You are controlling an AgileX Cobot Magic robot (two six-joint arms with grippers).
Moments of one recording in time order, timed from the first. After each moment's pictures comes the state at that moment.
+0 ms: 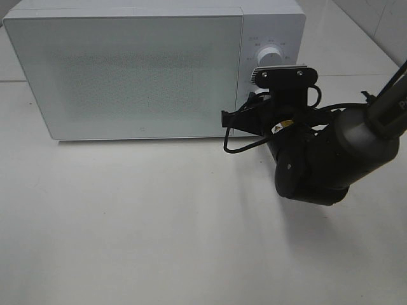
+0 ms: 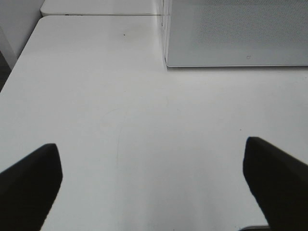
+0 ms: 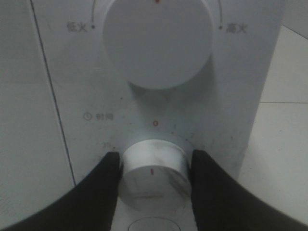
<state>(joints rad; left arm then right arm) 0.00 0.00 -0.50 -0.04 1.04 0.01 0.62 2.07 -0.78 0.68 -1.16 -0.27</state>
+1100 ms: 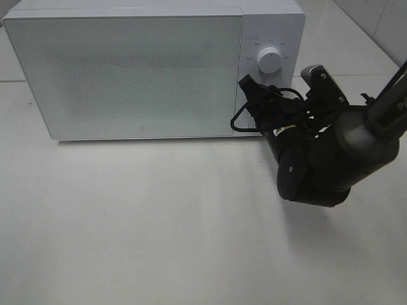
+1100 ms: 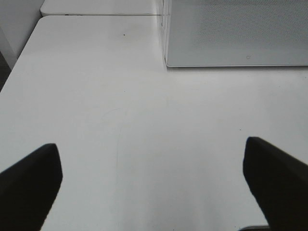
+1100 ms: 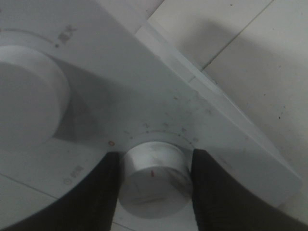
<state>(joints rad) 0.00 0.00 -0.50 -0.04 1.04 0.01 0.62 2.08 -0.78 0.66 -1.19 0.63</state>
